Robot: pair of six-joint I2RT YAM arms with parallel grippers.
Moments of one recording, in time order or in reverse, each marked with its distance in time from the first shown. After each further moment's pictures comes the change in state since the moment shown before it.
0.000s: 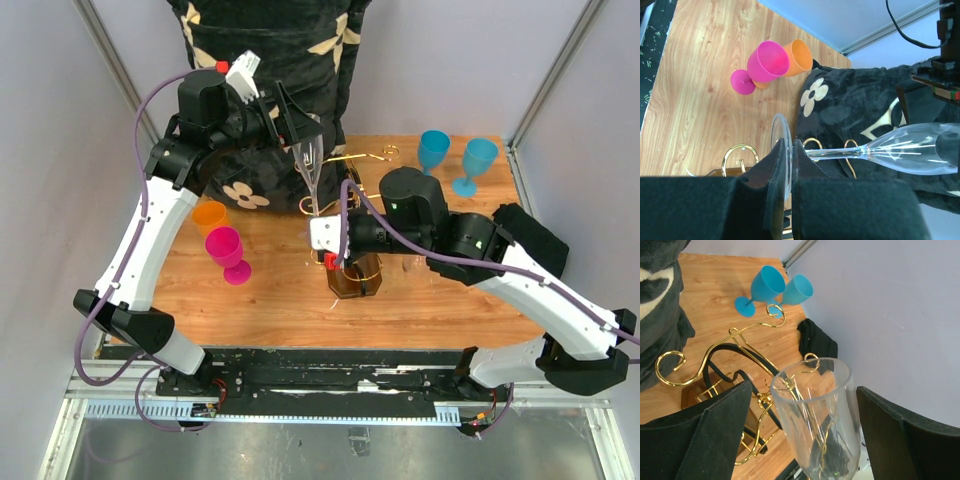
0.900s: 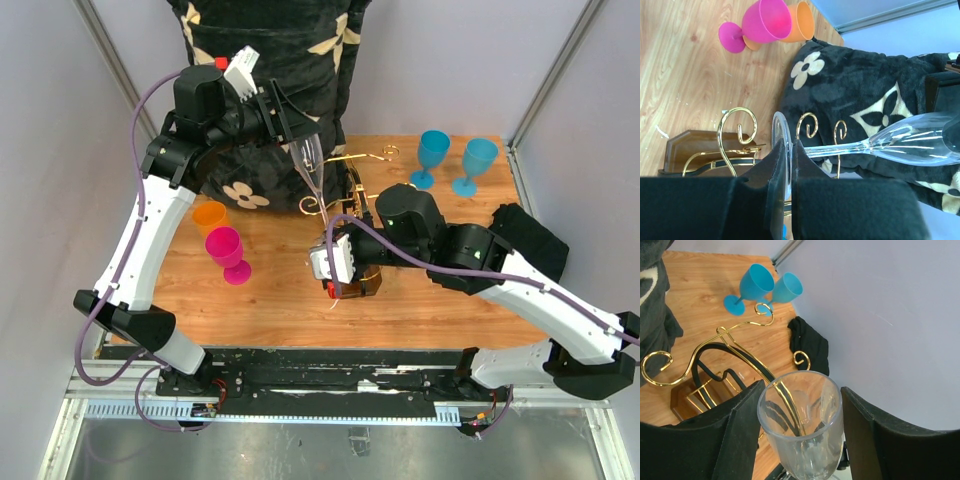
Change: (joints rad) left arm 0.001 0.011 0.058 -0.033 0.043 -0.026; right arm 0.022 -0.053 -0.111 -0.035 0.109 -0.225
